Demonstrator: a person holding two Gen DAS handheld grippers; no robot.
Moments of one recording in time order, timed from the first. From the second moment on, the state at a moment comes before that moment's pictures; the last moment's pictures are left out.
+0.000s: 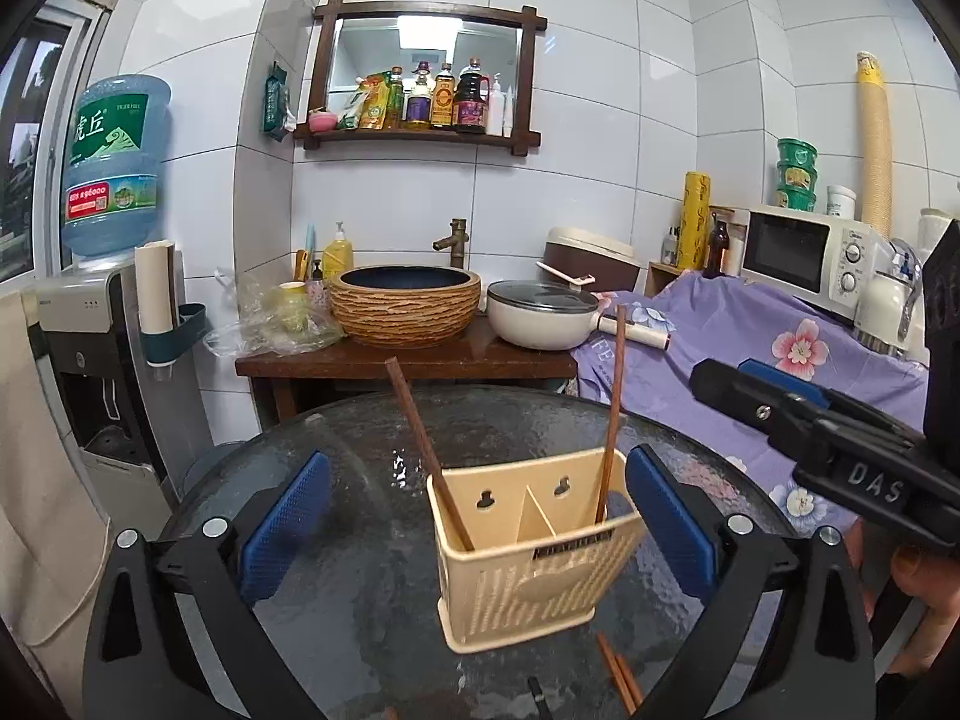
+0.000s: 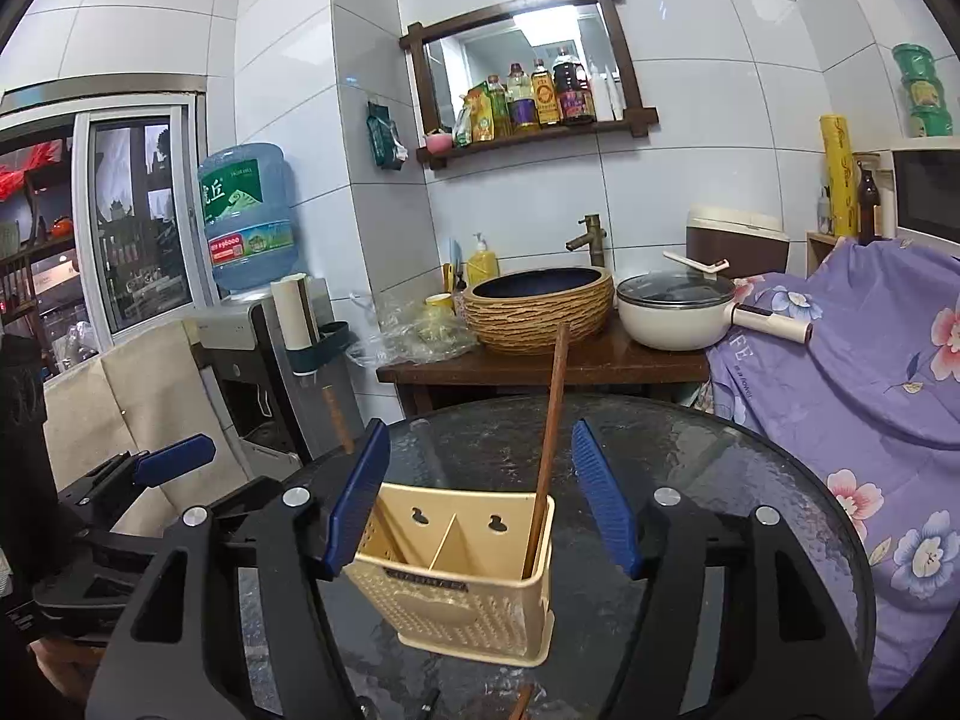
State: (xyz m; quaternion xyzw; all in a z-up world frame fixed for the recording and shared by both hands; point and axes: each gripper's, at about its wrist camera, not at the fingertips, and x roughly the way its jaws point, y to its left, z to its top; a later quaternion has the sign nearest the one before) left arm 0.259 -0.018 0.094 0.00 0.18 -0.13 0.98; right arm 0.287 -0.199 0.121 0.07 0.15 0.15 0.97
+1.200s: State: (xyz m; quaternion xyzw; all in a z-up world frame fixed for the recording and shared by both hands) left arm 0.208 0.048 -0.077 -0.01 0.43 -0.06 0.90; right arm 0.241 -0.183 -0.065 0.00 0.44 0.09 0.89
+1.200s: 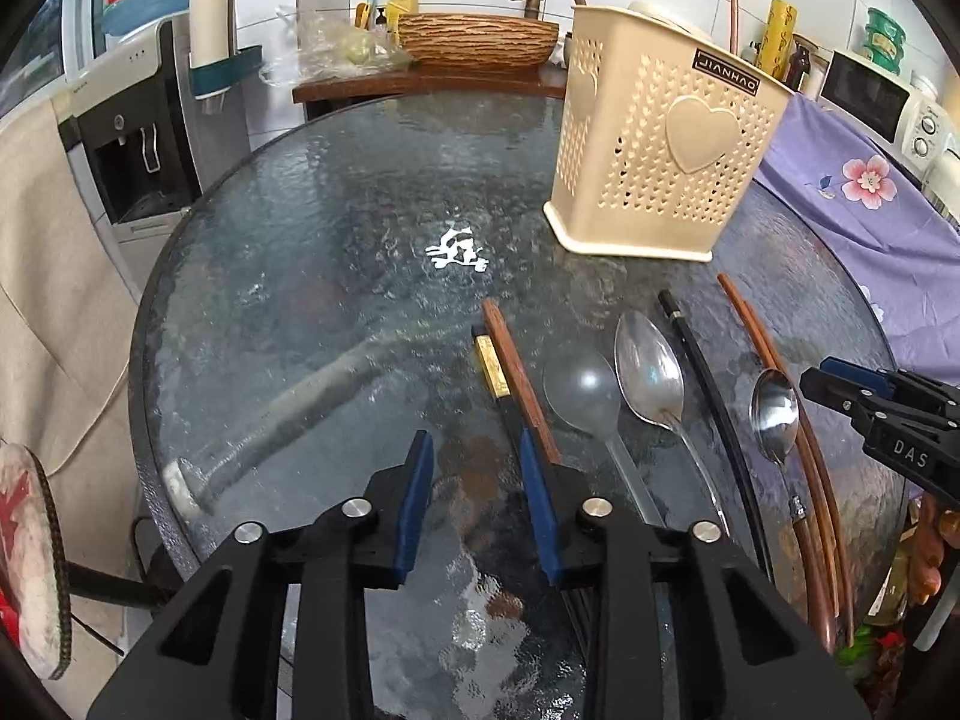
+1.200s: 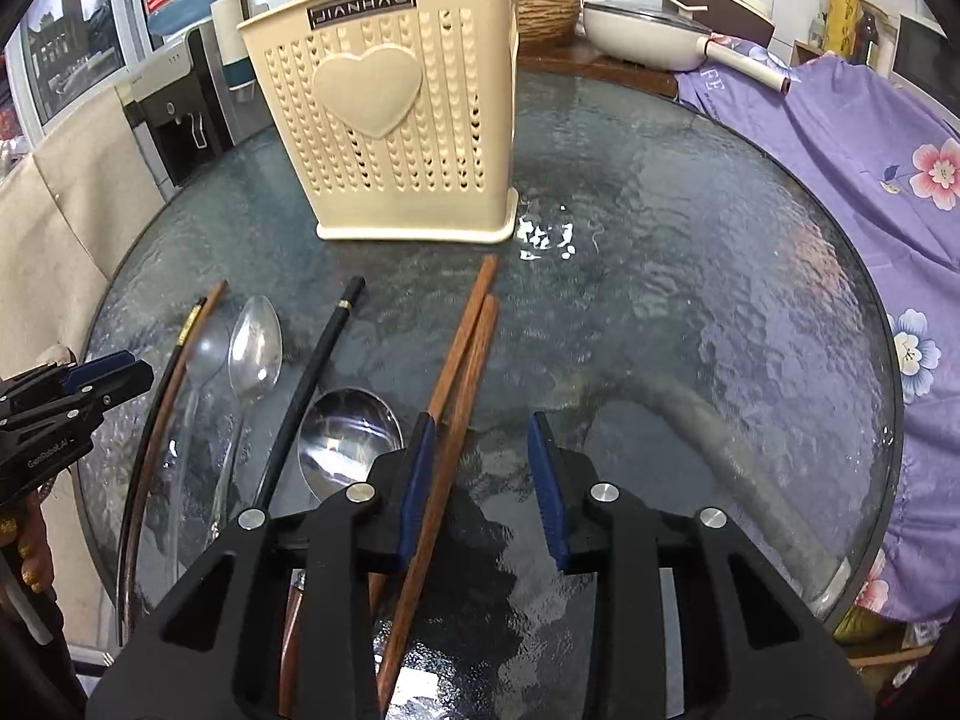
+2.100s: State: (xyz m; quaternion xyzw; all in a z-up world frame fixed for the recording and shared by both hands) left arm 0.208 0.038 -0.080 -0.01 0.44 -0.08 0.89; right arm 0.250 -0.177 -0.074 -0.02 0.45 0.07 0.89
